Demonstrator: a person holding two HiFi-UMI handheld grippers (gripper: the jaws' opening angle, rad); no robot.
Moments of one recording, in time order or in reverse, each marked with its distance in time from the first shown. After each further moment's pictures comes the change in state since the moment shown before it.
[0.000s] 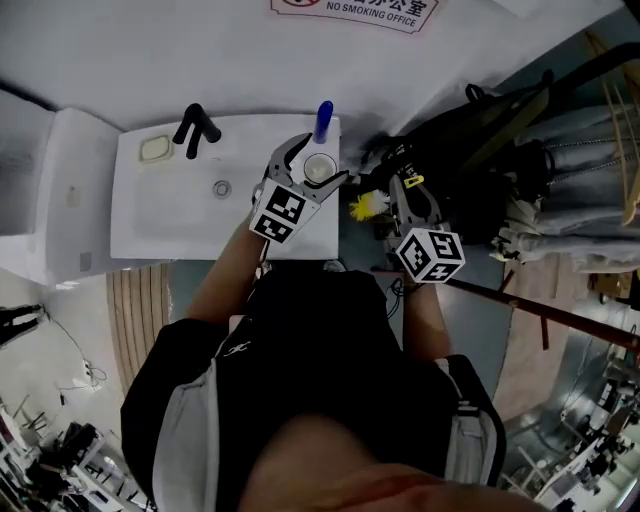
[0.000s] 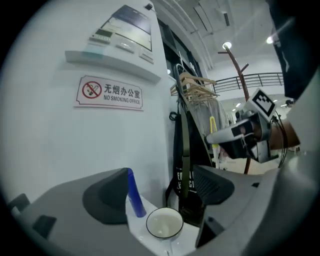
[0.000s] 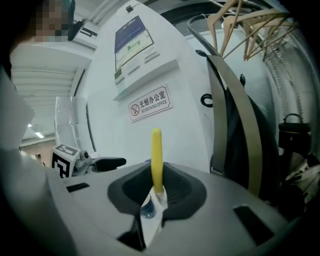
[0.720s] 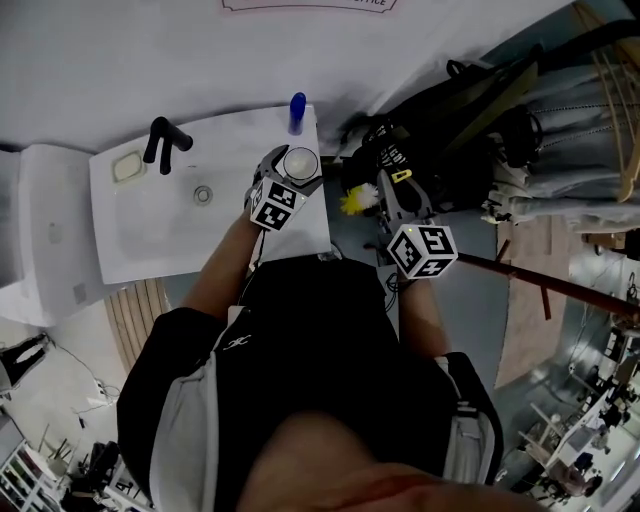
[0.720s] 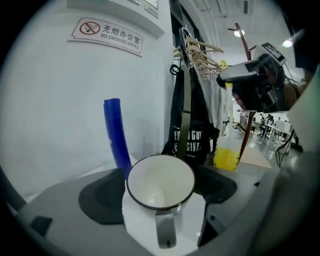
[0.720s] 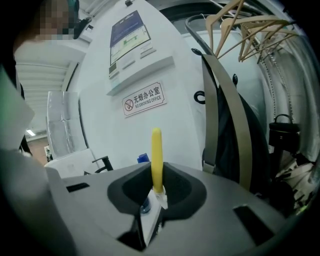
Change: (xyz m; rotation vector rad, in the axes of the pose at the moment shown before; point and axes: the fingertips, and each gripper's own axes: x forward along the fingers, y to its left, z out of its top) left arm 0.056 -0.008 -0.136 -0.043 0.280 -0.091; right arm -0.005 -0.009 -0.014 0.007 0.040 -0.089
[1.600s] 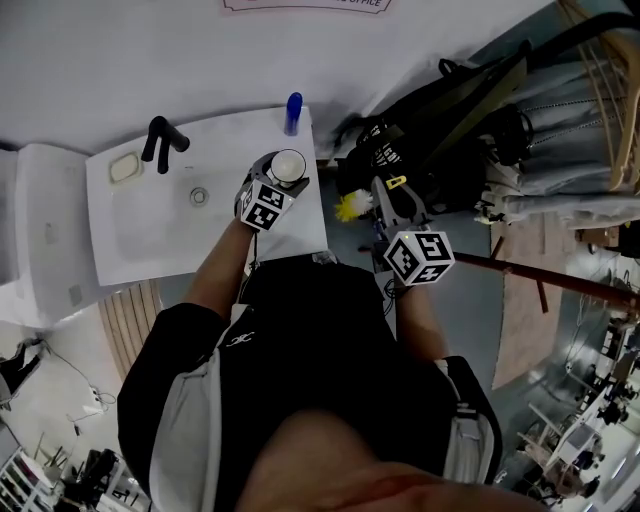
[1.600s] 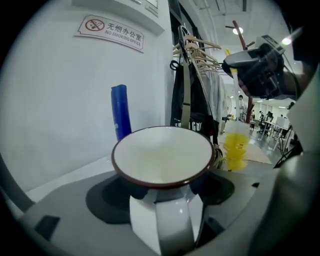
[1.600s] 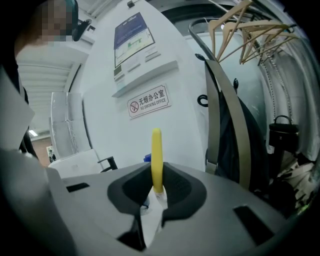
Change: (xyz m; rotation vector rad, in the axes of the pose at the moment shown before) left arm 0.000 0.008 -0.032 0.017 0.018 0.005; right arm -0.018 0.015 0.000 -0.002 -0.004 0.022
